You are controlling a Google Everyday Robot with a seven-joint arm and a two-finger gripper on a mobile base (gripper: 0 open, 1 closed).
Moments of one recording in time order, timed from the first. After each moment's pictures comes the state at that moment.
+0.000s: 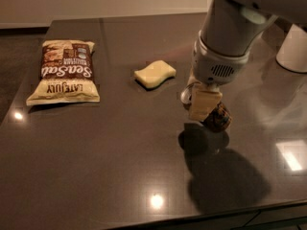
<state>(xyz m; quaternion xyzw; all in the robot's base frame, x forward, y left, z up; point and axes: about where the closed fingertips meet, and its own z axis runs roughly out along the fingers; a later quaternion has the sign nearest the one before) 0.457 -0.093 0.918 -0.68 0.72 0.00 0.10</state>
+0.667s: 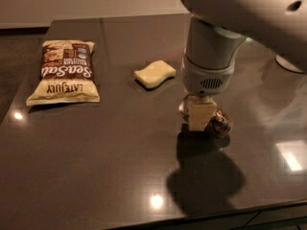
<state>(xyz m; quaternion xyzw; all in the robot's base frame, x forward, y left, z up) 0.452 -0.093 0.892 -0.72 0.70 -0.03 0.04</state>
